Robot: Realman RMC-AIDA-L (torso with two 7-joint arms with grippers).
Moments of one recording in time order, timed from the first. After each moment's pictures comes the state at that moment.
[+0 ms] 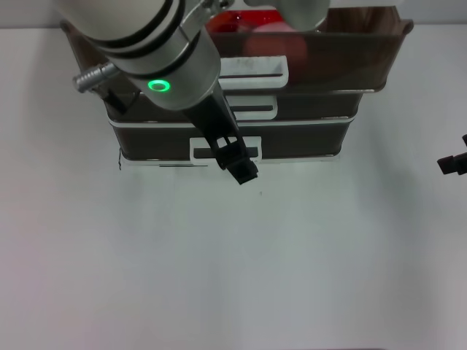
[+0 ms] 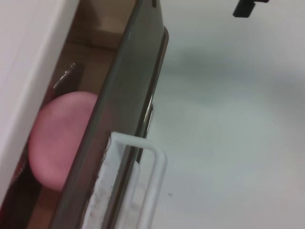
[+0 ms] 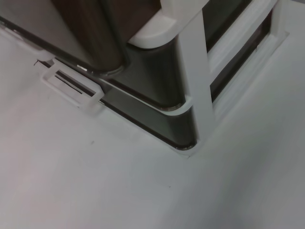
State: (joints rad) left arm -0.88 -2.05 1.74 1.73 -0.58 -1.79 0.35; right arm 0.56 1.90 -0.77 -0.99 0.66 1.64 -1.14
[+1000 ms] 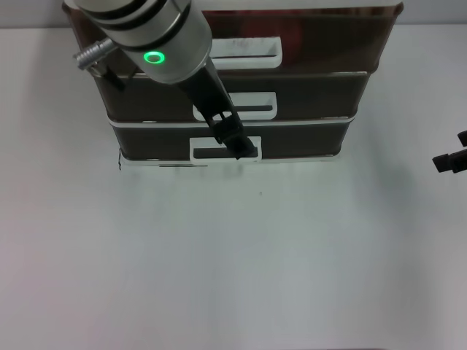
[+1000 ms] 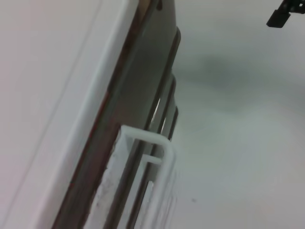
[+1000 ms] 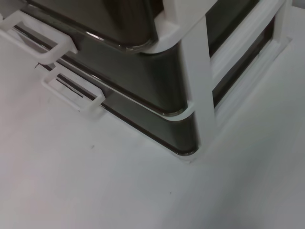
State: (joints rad) left arm -0.91 -2.05 1.65 1.61 -0.56 -1.72 0.42; right arm 0.56 1.91 -0.77 -0.99 0.66 1.62 -1.15
